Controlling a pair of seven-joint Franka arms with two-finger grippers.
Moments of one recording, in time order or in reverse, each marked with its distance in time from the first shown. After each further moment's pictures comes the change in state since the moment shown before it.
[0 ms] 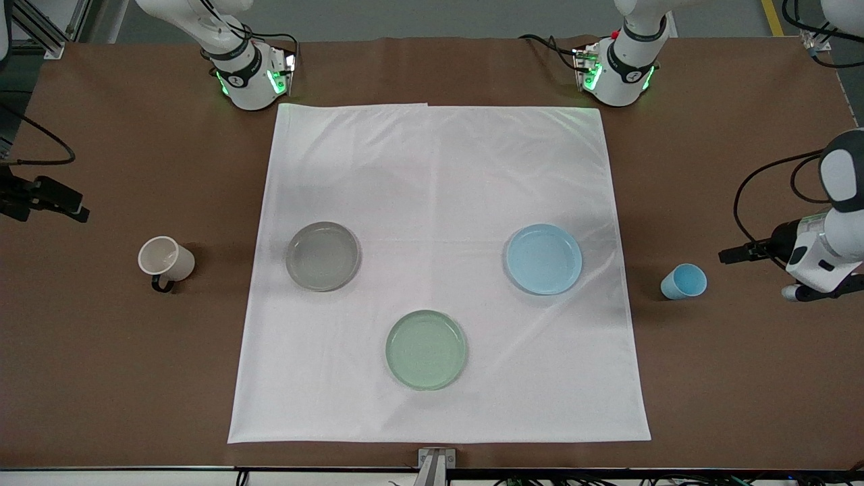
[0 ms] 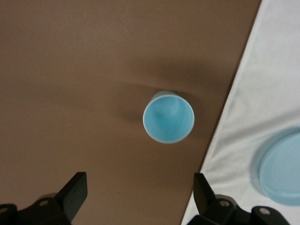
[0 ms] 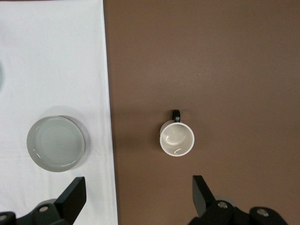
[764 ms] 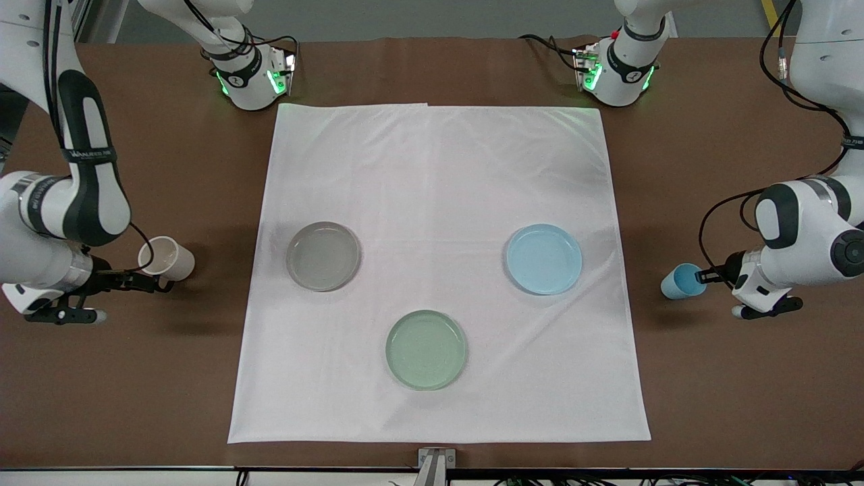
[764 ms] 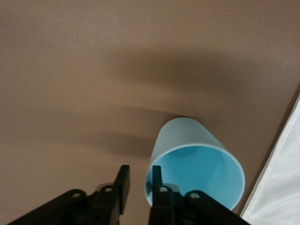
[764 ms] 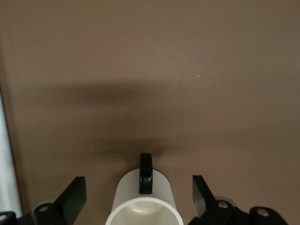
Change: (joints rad) left arm 0.007 0.161 -0.003 -0.074 0.046 0.220 0.000; right arm -0.100 0.342 -0.002 -0.295 0.001 0.596 -0.118
